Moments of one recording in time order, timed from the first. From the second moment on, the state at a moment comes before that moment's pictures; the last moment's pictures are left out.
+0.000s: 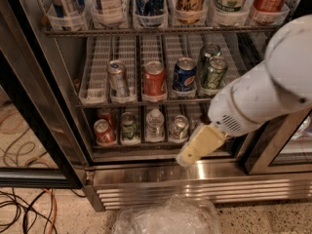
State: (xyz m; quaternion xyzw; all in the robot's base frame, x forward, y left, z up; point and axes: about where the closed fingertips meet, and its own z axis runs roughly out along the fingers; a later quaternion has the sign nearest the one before) arm 0.437 -0.102 0.862 -0.48 0.84 0.09 0.24
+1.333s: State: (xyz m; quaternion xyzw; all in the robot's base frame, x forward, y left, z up) arm 0.408 -0.005 0.759 -0.26 0.90 0.15 0.31
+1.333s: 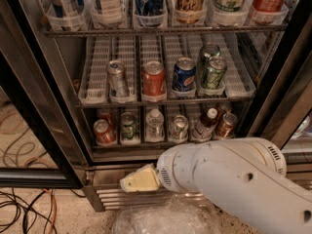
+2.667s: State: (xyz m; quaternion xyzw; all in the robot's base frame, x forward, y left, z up) arm 0.410 -0.007 0.700 -0.08 0.89 0.20 0.40
